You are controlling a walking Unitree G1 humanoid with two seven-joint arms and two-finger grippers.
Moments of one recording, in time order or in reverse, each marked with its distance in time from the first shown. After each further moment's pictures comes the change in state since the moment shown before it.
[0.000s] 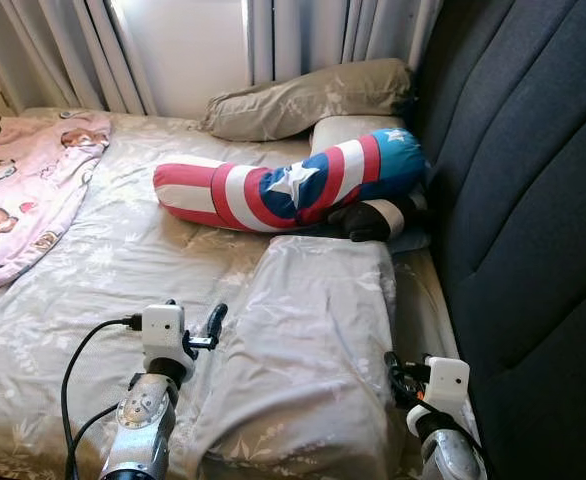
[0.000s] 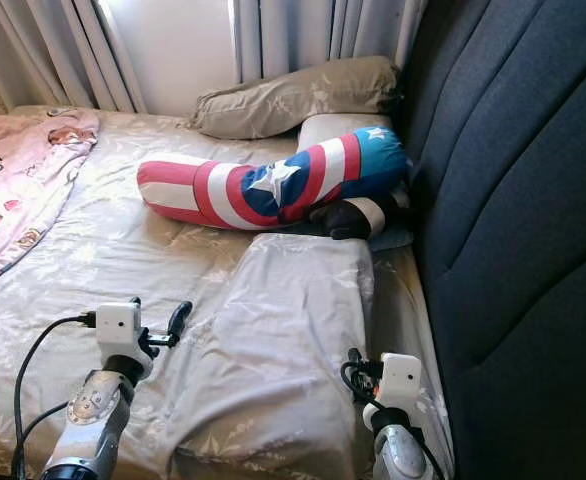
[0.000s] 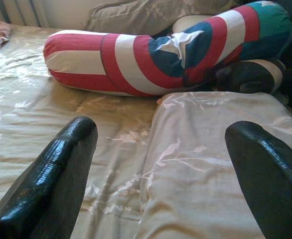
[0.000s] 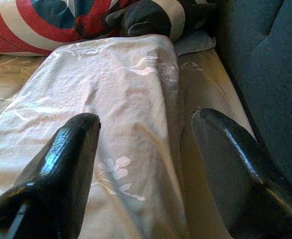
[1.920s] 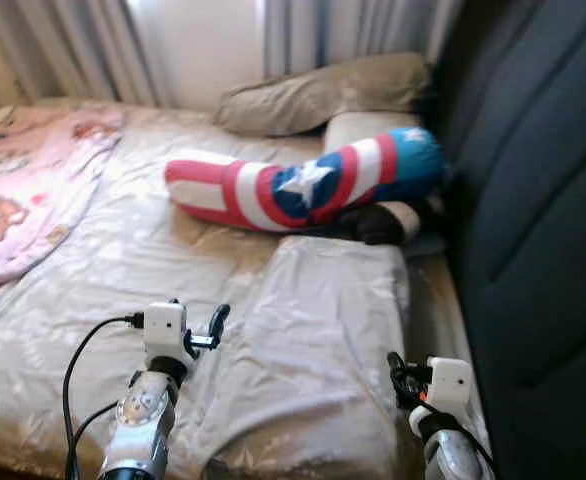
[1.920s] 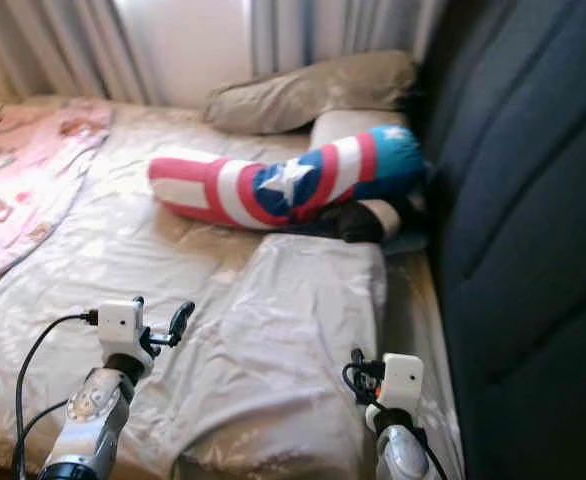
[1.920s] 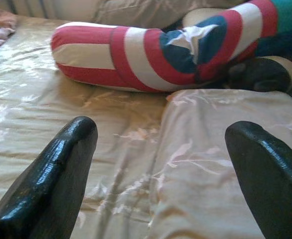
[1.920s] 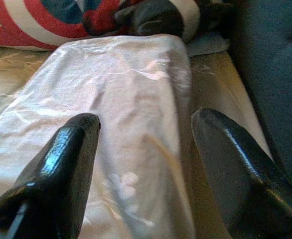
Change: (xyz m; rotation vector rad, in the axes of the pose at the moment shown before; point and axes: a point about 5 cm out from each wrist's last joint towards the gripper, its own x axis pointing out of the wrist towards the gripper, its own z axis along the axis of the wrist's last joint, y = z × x) left arm 0.002 0.000 0.002 0.004 0.007 -0.025; right arm 0.000 -0.003 0.000 -0.019 -0.004 -0.006
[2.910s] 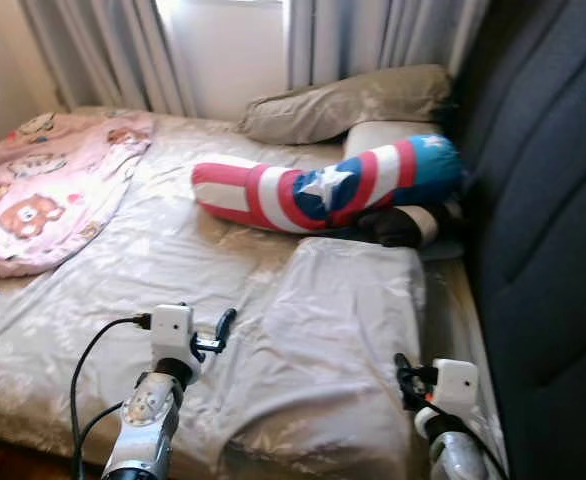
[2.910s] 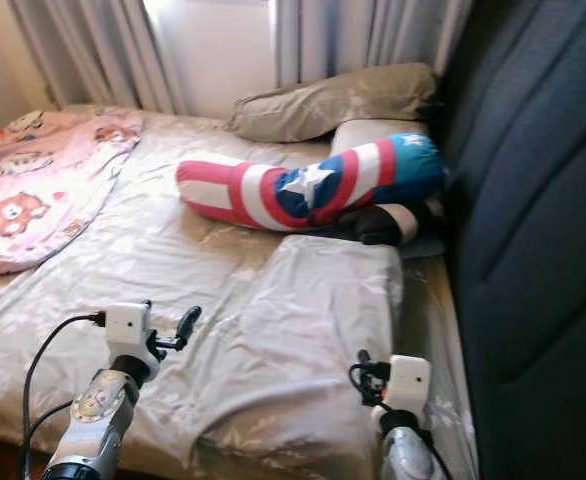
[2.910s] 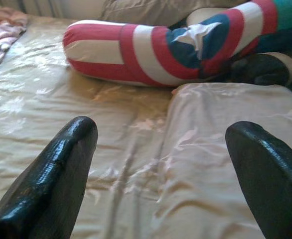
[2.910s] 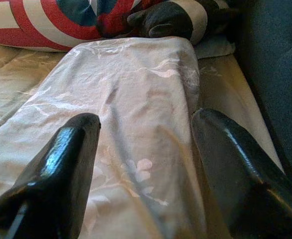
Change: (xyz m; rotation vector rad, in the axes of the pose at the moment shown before) left arm 0.000 -0.007 -0.004 -0.004 0.034 -0.037; right arm -0.001 -0.006 -0.001 -0.002 0.004 -0.031
